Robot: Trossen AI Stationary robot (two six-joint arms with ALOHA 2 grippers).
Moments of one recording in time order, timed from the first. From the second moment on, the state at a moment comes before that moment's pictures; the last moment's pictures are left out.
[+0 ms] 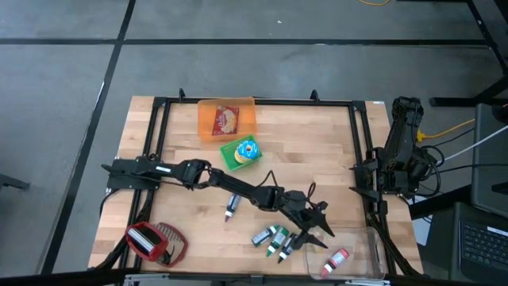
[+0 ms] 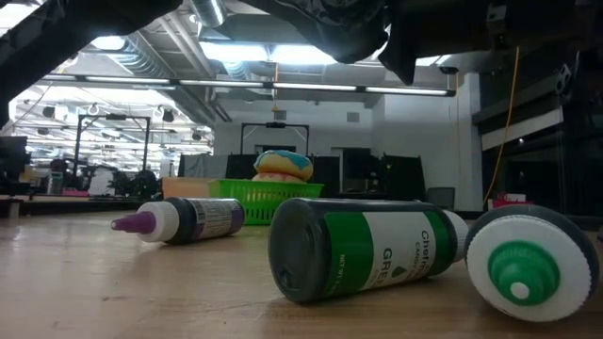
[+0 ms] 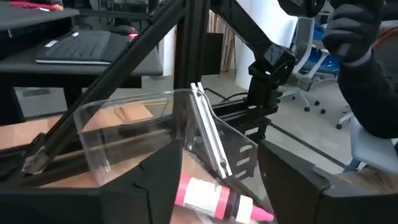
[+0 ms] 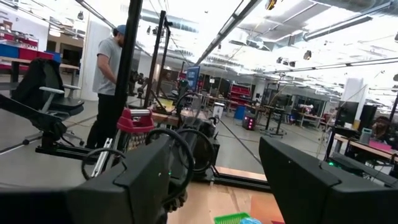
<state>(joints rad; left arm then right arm) -0.24 2.60 2.13 0.38 0.39 -0.06 1.31 0.56 0.30 0.95 1.20 -0.85</state>
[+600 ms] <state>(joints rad) -0.23 2.24 2.13 -0.50 -0.03 0.22 1.37 0.56 0.30 0.95 1.27 -0.82</state>
